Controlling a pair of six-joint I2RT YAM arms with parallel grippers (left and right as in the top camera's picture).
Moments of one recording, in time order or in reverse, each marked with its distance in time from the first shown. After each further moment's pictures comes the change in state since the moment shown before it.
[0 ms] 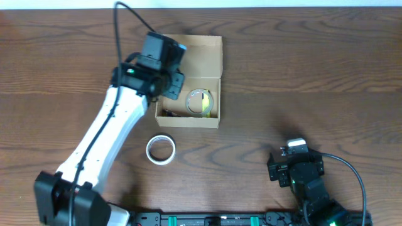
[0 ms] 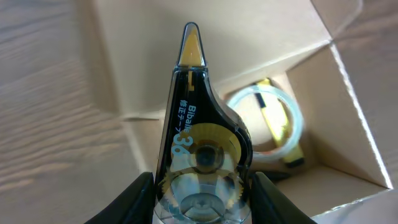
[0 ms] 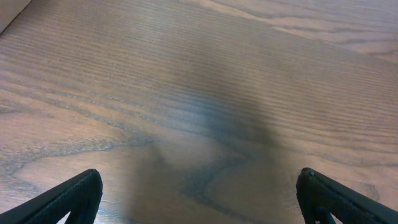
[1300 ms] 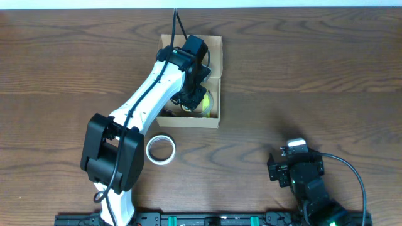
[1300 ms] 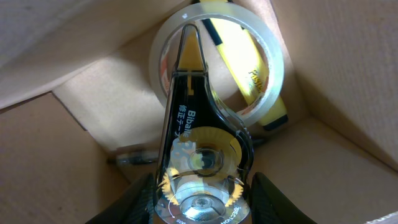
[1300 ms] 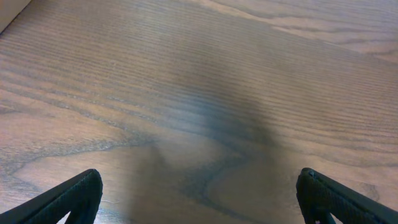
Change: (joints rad) left arm -0.091 0.354 0.212 -0.266 0.063 0.047; right arm 0.000 0.000 0.000 0.000 0.000 0.000
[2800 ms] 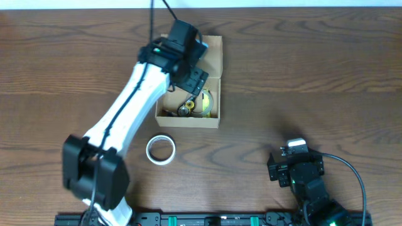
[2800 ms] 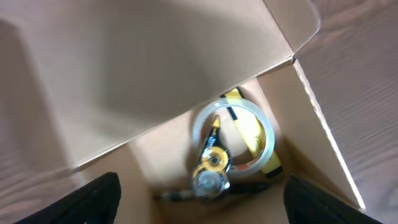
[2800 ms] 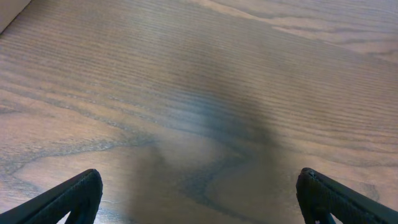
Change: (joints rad) left arm 0.050 -0.164 0.002 0.166 -0.001 -0.001; right arm 0.000 0.000 0.000 0.000 0.000 0.000
